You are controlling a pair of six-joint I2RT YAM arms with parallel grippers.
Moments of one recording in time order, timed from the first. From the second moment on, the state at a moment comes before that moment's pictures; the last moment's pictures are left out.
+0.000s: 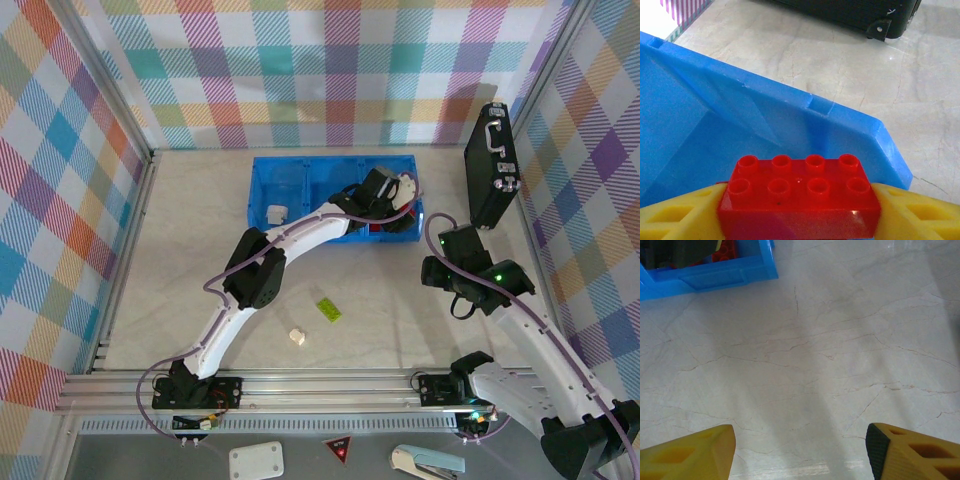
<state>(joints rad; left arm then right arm) -0.82 2.42 2.13 -0.33 0.10 0.27 0.41 0.89 0.91 -1.05 0.26 0.46</state>
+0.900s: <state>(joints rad) -0.82 2.15 1.88 -0.36 0.08 0.16 0.41 0.88 0.91 -1.04 0.19 0.46</state>
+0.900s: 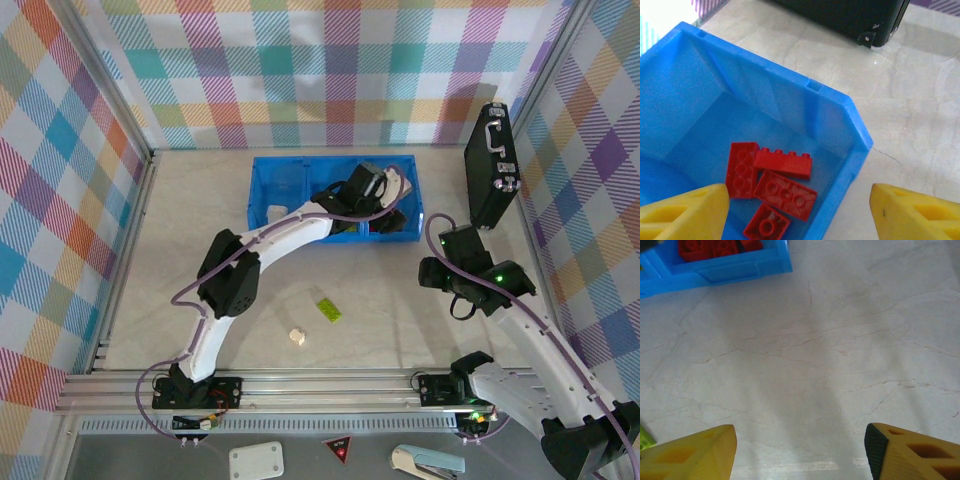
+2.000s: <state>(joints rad) -0.57 1.42 1.24 -0.75 0.00 -0.16 0.73 1.31 1.00 -1.00 0.03 0.54</state>
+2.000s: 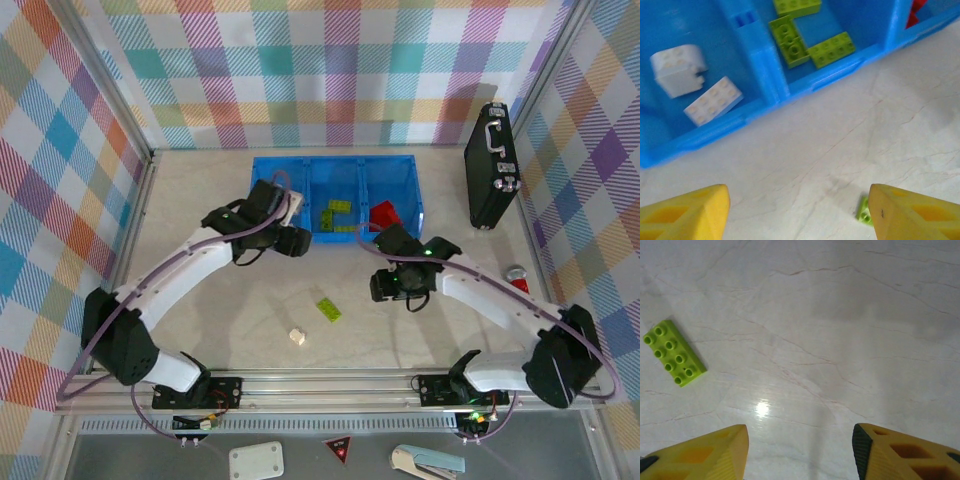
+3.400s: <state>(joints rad) -0.21 1.17 1.02 -0.84 0.12 -0.09 1.07 2.04 1.49 -1.07 0.10 0.51</state>
